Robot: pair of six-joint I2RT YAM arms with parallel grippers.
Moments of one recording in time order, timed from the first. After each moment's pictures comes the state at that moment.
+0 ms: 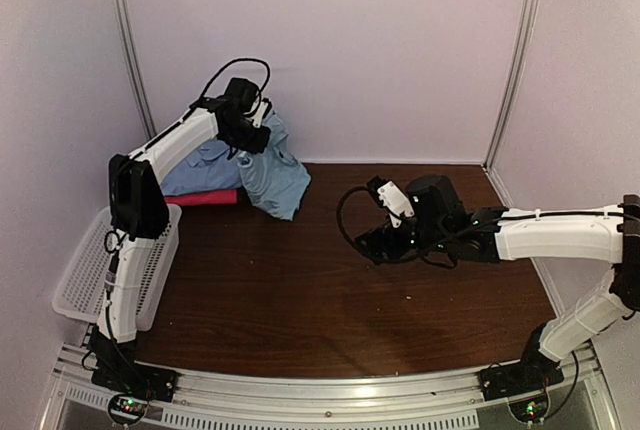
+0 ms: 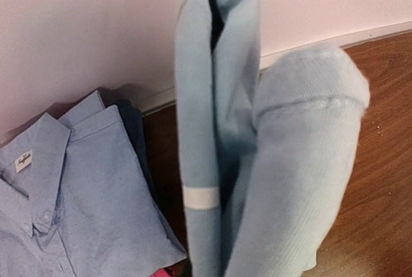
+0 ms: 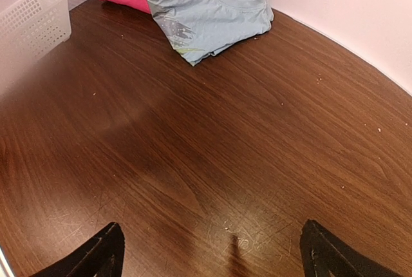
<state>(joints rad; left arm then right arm) -0.41 2.40 2.42 -0.82 -0.09 0.01 0.84 1.42 0.89 -0.05 0.12 0.10</state>
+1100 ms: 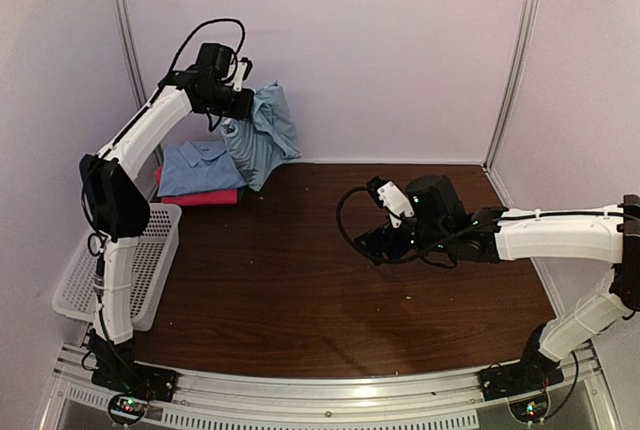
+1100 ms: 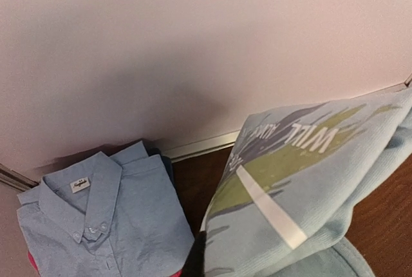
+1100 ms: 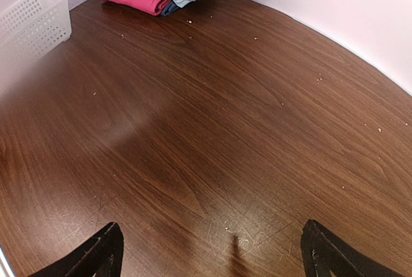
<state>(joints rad) -0.38 2.25 2.49 -0.83 -0.04 -0.04 0.84 1.42 0.89 -0.05 0.12 0.10</state>
